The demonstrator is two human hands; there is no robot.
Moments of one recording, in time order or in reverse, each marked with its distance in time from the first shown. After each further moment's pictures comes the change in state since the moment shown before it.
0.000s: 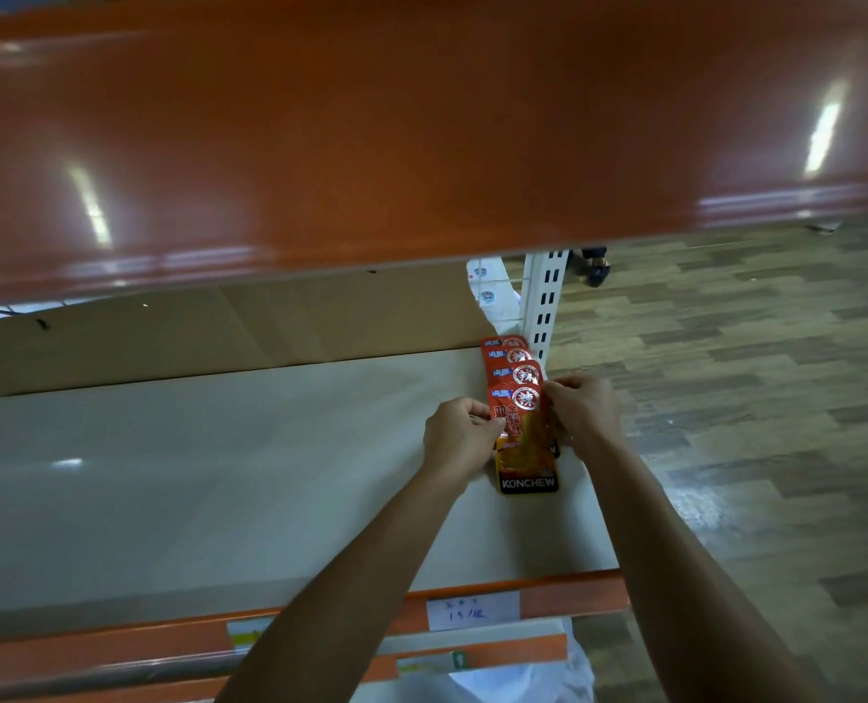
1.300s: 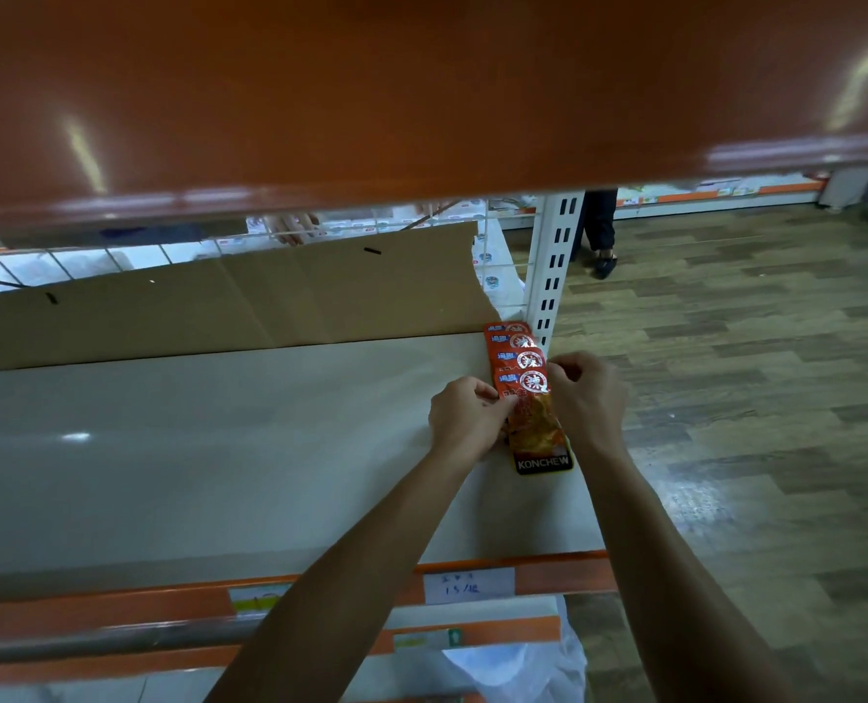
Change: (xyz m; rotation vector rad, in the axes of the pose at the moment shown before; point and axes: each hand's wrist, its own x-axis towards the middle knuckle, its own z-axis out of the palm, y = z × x) left_hand -0.007 0.007 0.003 0.117 0.062 0.073; right_hand -0.037 -0.013 -0.005 -0.162 0.160 -0.270
